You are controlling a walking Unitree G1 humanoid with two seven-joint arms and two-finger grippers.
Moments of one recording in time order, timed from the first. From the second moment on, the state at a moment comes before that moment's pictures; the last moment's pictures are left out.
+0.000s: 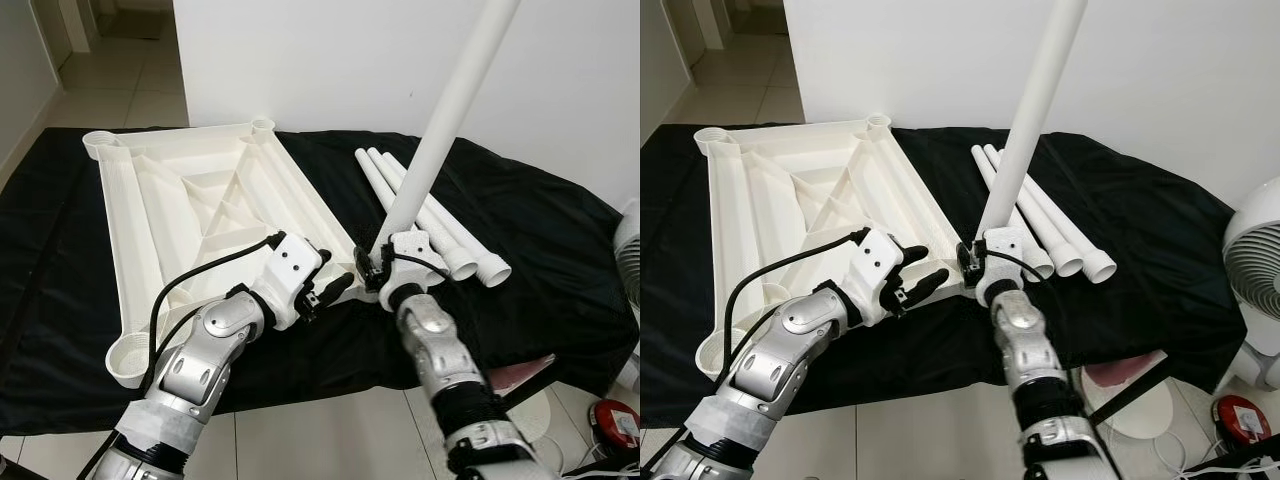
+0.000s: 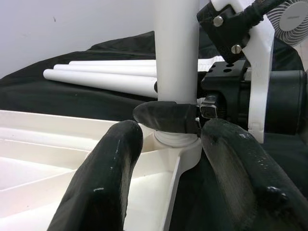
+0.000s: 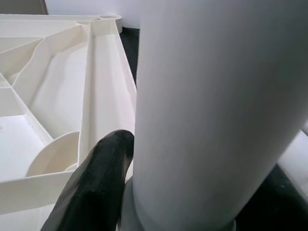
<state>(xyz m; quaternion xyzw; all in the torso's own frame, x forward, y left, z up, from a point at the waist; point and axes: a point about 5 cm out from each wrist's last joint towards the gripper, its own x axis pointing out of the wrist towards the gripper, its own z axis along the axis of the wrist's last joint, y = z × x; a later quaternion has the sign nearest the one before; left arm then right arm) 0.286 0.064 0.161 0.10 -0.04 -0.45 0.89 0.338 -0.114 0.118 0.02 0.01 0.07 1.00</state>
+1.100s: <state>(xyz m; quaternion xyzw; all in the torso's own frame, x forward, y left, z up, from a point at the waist) 0.286 0.059 0.162 0.10 -0.04 -0.45 0.89 0.333 -0.143 0.138 0.04 -0.05 0.05 1.00</state>
